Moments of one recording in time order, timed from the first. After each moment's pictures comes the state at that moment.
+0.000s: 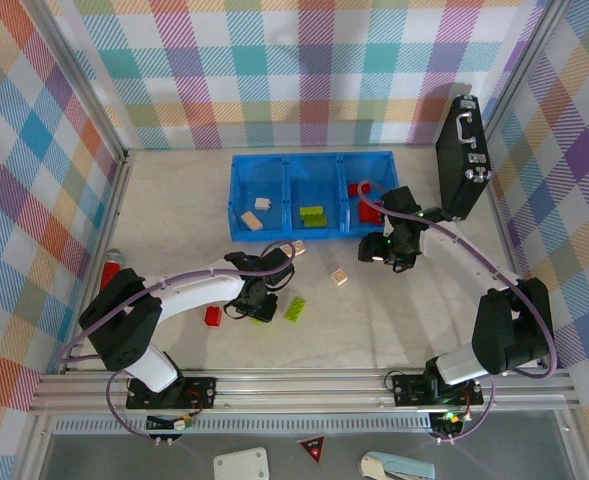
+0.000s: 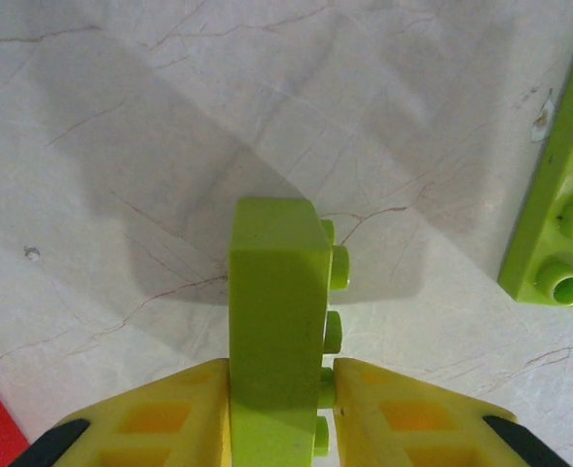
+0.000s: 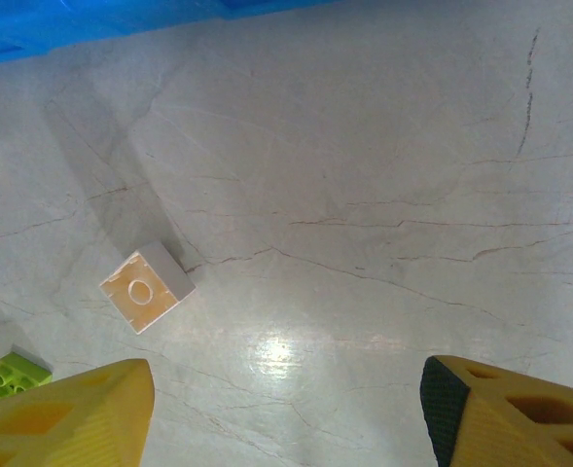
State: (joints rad) left arm -0.84 1.57 0.95 -0.85 -0.07 -0.50; right arm 0.34 1.46 1.09 -0.88 -0.10 0.41
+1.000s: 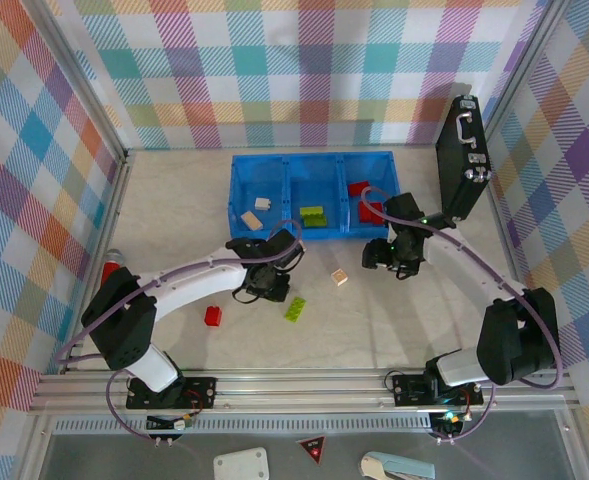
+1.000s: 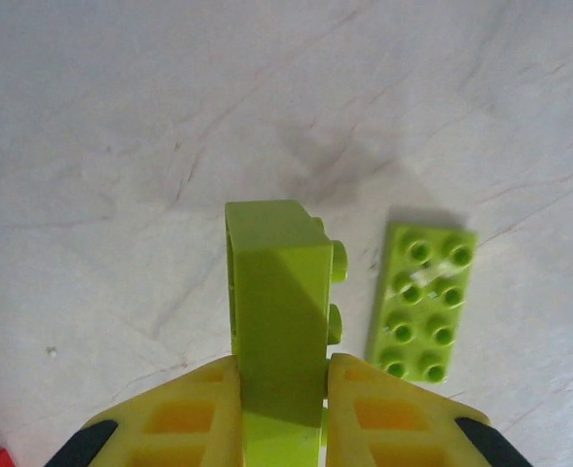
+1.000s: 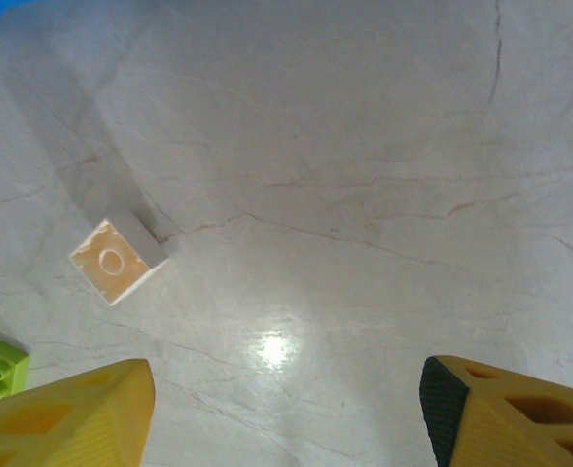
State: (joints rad) left arm -0.84 1.59 1.12 -0.84 -0.09 -0.50; right arm 0.35 1.40 1.03 -0.91 -0.08 0.44
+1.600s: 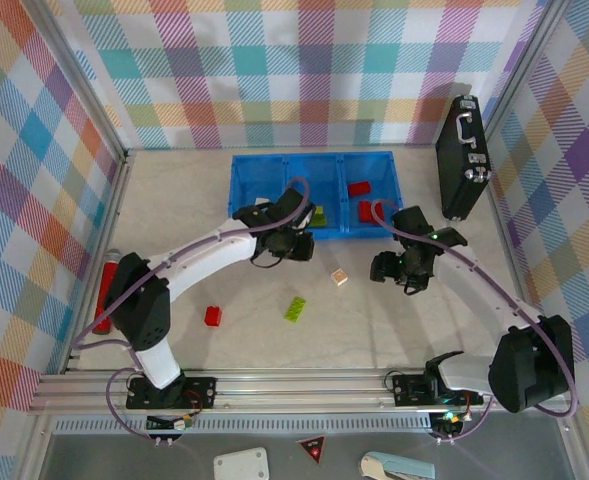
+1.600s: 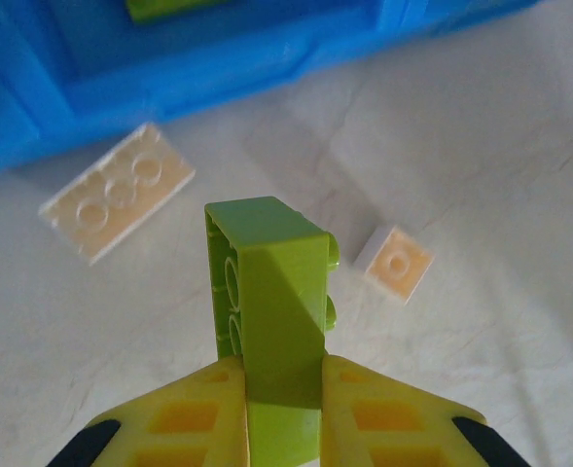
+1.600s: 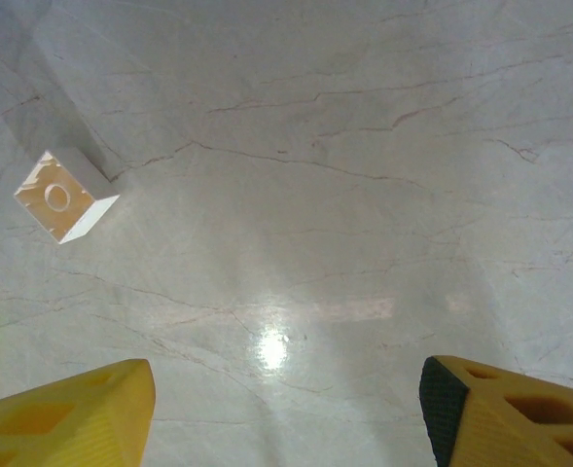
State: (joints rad) left arm -0.76 1.74 1.44 -0.73 0.03 -0.49; right arm 0.35 1.26 0.94 -0.98 -0.05 0.48
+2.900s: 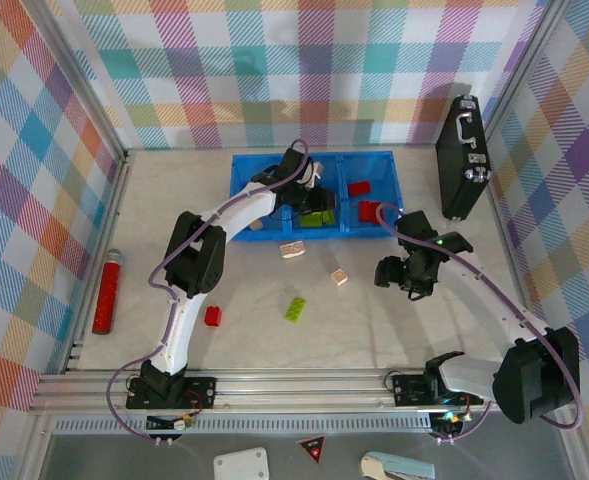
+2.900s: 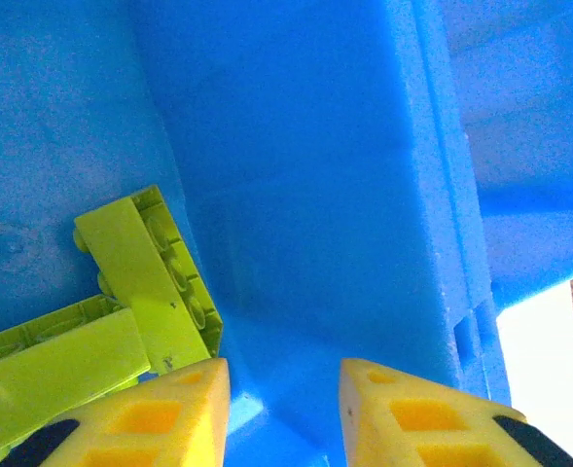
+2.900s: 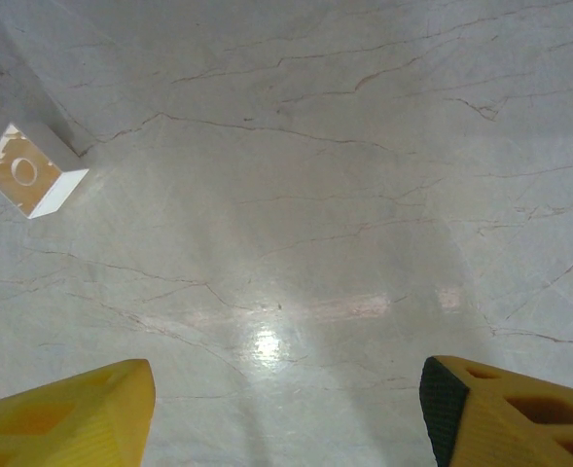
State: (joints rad) left arm -0.55 2.28 1.92 -0.47 0.42 -0.57; right arm 0.35 1.20 0.92 -1.03 -0.03 0.50
